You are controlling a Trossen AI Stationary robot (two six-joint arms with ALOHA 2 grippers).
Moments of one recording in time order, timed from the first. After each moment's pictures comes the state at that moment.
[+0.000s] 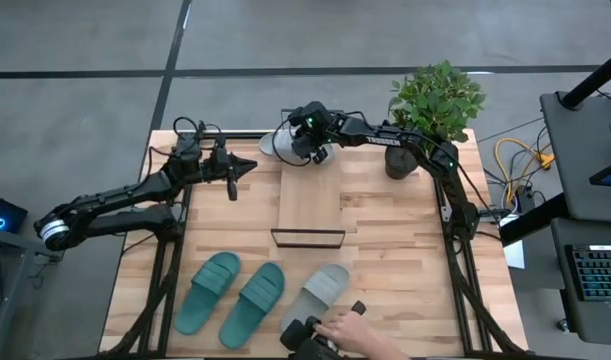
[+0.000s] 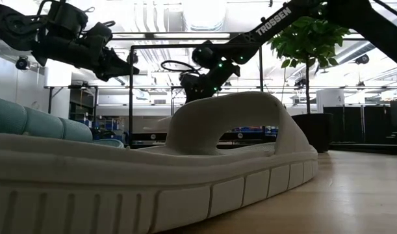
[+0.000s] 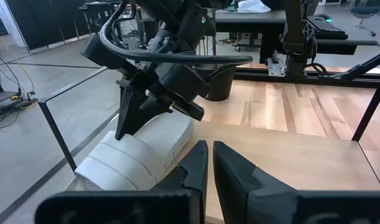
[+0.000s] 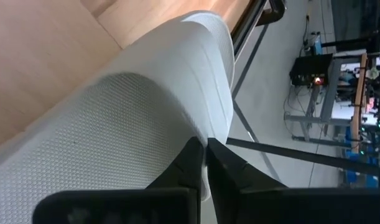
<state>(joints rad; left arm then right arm) 0.65 0.81 0.36 0.31 0.34 0.14 -0.51 2.16 1.71 -0.25 -0.04 -1.35</state>
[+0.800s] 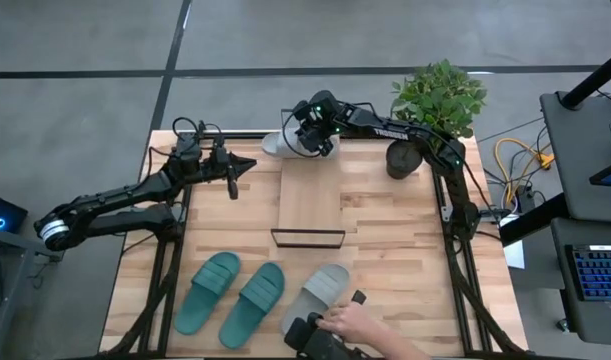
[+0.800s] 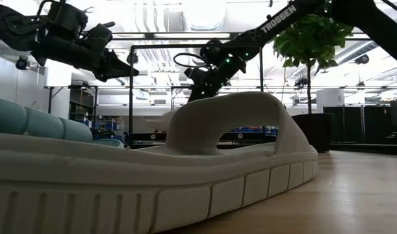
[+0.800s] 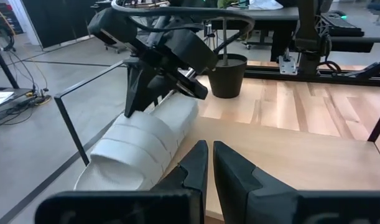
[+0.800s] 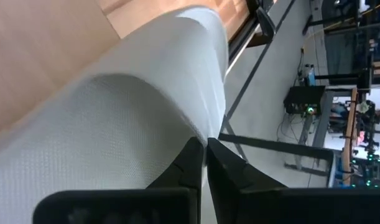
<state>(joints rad) 0.65 0.81 0.35 0.31 0.29 0.15 -0.56 2.11 1.71 -0.28 -0.19 -1.48</state>
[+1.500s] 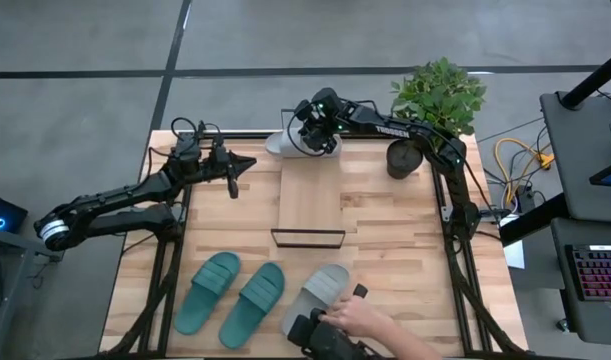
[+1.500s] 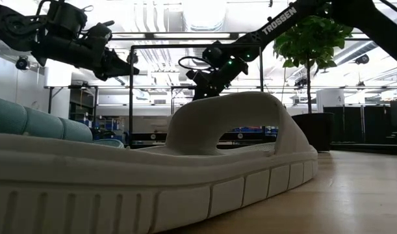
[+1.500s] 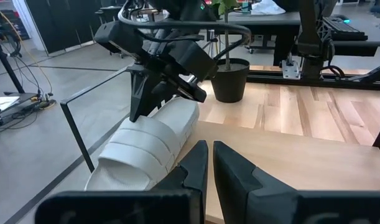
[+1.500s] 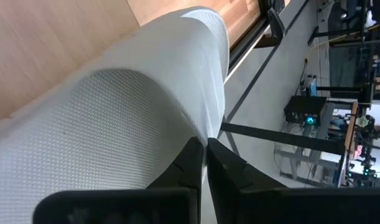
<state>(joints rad) 0.65 0.81 0.35 0.33 0.28 0.15 -0.59 2.11 1.71 -0.31 -0.22 -1.57</state>
